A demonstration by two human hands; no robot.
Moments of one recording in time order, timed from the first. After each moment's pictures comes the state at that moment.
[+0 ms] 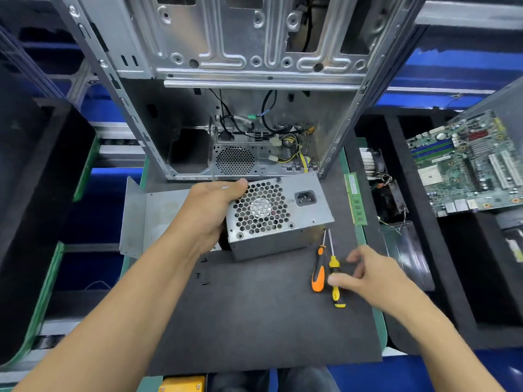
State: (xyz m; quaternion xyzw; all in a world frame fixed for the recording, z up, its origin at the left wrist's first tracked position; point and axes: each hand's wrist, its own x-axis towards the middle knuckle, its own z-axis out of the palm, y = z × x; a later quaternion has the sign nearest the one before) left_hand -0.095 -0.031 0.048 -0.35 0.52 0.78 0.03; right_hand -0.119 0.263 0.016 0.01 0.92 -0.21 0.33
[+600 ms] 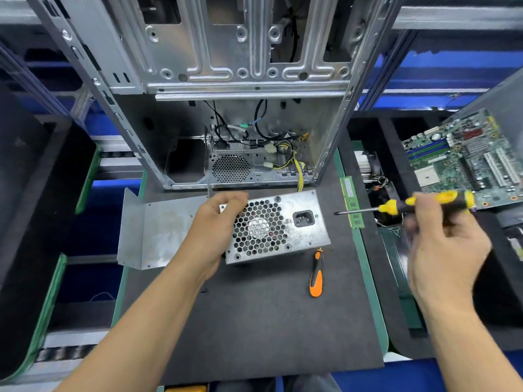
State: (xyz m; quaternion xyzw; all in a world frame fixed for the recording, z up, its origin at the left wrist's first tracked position) left_hand -0.084 -0.010 0.035 -0.33 0.59 0.73 0.00; right_hand -0.136 0.258 0.071 0.07 0.71 -0.68 -0.15
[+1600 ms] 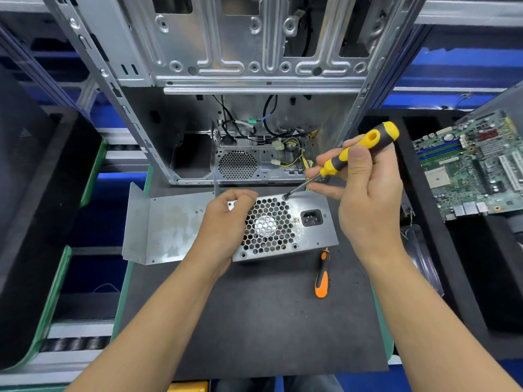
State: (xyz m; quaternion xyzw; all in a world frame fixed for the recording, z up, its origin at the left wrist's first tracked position) left_hand -0.088 -0.003 0.034 -0.34 0.61 0.72 -0.03; right_hand -0.153 0.159 0.099 -0.15 0.71 -0.69 -0.03
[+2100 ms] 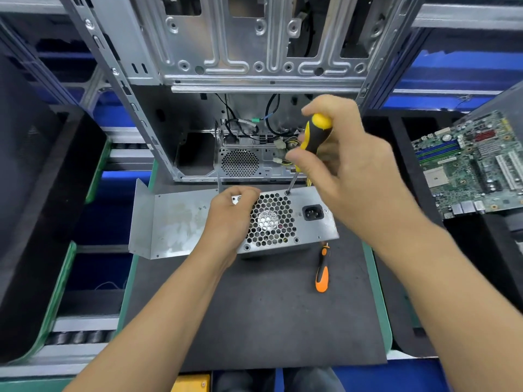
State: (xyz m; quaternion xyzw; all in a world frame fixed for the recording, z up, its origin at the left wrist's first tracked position) left_hand -0.091 0.000 0.032 -0.34 0.62 0.70 -0.05; right_hand -0.155 0.153 0.140 -0.36 0.84 -0.39 -0.07
